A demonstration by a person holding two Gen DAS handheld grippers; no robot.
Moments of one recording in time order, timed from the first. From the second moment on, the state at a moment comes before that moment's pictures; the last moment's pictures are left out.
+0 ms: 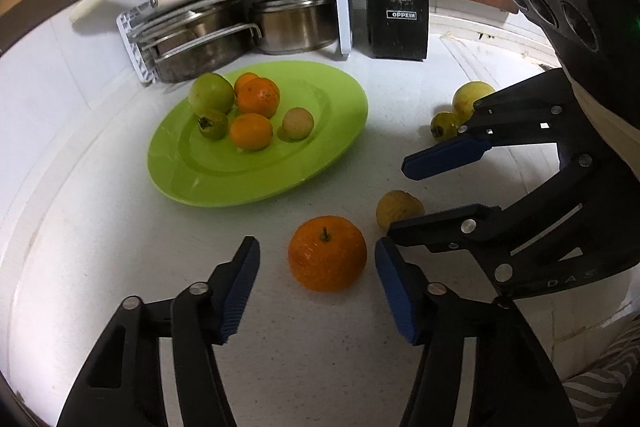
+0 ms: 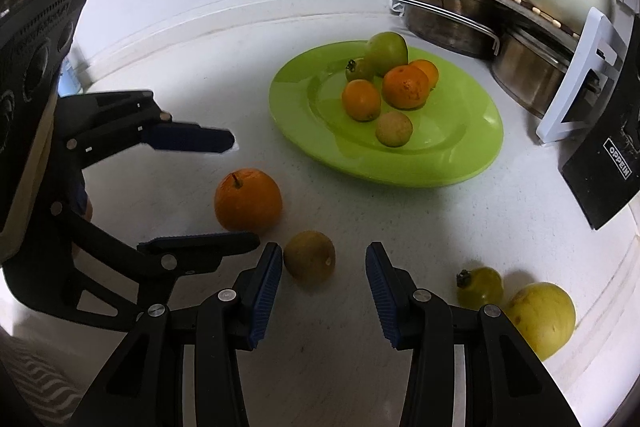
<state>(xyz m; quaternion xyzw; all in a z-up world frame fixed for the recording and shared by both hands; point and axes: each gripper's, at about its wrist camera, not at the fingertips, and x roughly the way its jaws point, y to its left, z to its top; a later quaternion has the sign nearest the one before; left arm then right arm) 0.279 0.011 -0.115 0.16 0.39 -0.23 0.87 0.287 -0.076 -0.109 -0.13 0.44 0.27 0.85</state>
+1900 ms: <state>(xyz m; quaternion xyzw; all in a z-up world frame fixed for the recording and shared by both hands) 0.291 0.034 -0.026 0.07 0.31 -0.12 0.94 0.304 -0.105 -0.015 -0.02 0.34 0.18 0.92</state>
